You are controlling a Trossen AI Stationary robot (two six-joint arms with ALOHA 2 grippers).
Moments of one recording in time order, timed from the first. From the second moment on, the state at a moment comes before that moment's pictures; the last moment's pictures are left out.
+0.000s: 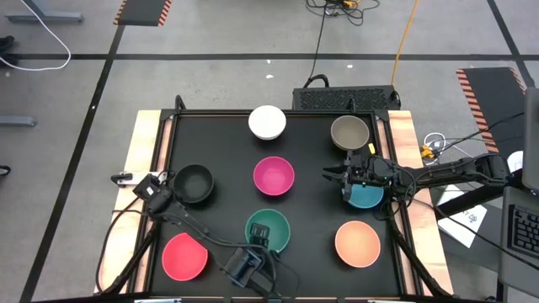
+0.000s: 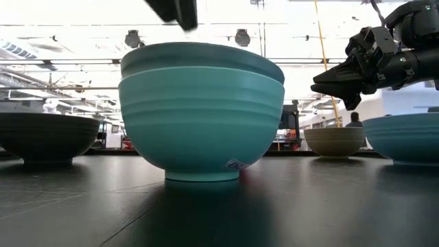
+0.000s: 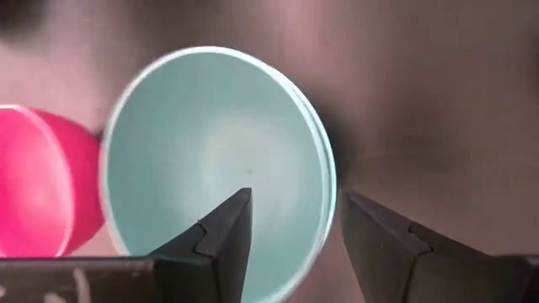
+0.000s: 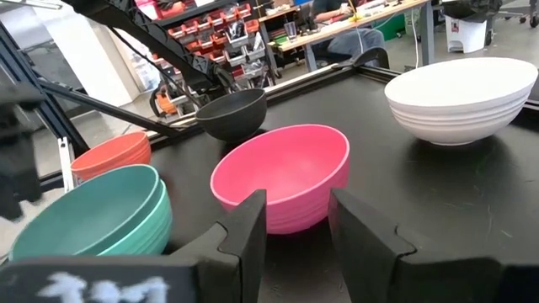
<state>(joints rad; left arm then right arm) -0.62 2.26 2.18 -1.33 -0.40 -0.35 -0.06 0.74 0.02 0.63 0.10 0.33</state>
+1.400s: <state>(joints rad) -0.42 1.40 1.36 -1.35 -0.65 -0.75 -0.06 0.74 0.01 0.63 0.10 0.34</state>
